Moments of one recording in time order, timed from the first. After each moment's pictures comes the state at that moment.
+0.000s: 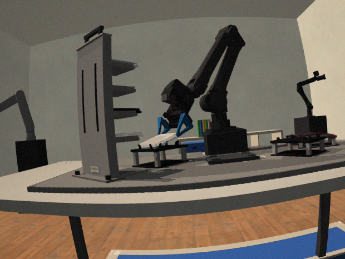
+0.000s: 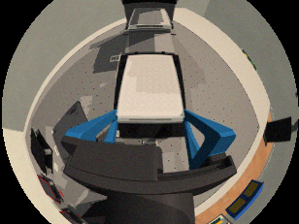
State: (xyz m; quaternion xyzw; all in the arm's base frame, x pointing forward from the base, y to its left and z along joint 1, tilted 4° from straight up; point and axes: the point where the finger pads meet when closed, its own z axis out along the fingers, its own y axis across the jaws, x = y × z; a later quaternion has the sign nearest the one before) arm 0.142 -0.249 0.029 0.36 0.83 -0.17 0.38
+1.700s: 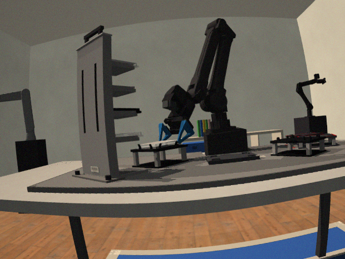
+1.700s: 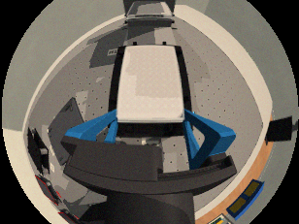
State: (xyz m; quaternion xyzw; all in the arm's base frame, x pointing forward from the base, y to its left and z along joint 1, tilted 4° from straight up) arm 0.141 -0.248 0.005 0.37 0.83 -0.17 0.38
